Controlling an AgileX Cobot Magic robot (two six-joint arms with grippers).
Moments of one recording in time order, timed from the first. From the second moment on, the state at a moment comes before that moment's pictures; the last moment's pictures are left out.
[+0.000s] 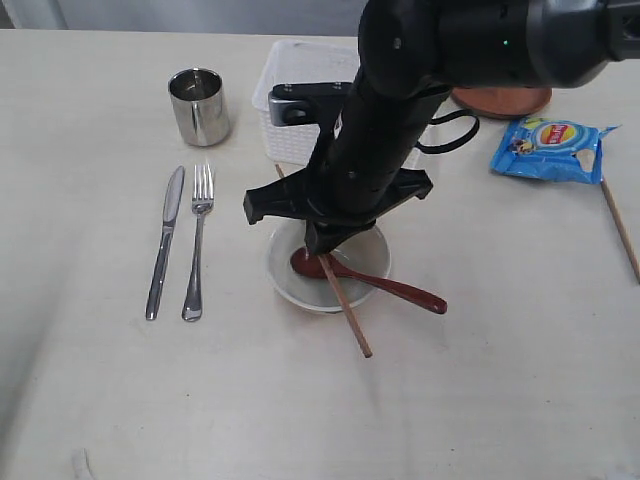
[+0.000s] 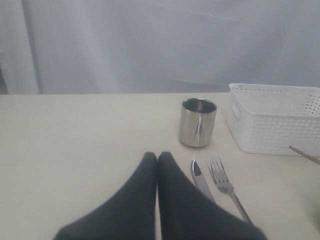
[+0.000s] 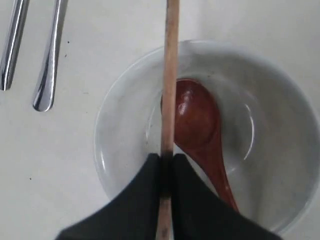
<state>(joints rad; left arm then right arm) -0.16 0.00 0.00 -0.03 0.22 -0.04 0.73 1.83 -1.22 0.25 0.84 0.17</state>
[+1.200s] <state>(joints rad) -0.16 0.00 0.00 -0.03 0.22 -0.04 0.73 1.88 -1.22 0.12 0.85 0.29</state>
